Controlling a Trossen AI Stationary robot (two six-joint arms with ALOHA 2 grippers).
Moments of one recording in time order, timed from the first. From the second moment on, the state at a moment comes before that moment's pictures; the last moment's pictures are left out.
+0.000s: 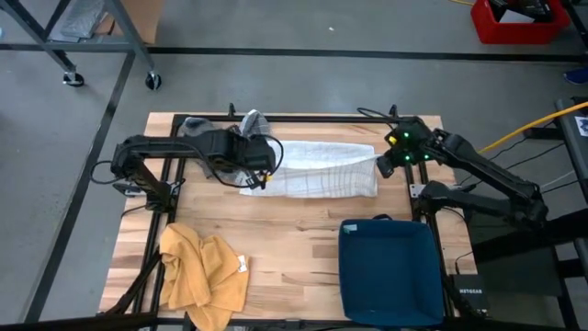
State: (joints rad) left arm 0.03 1.62 1.65 -1.38 -0.61 -0.43; right arm -0.68 0.79 0.76 -0.92 -0.14 0.23
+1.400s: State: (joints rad) left arm 0.43 1.62 1.38 -0.91 -0.63 -0.26; right arm -0.68 1.10 0.76 -0.78 0.35 0.07
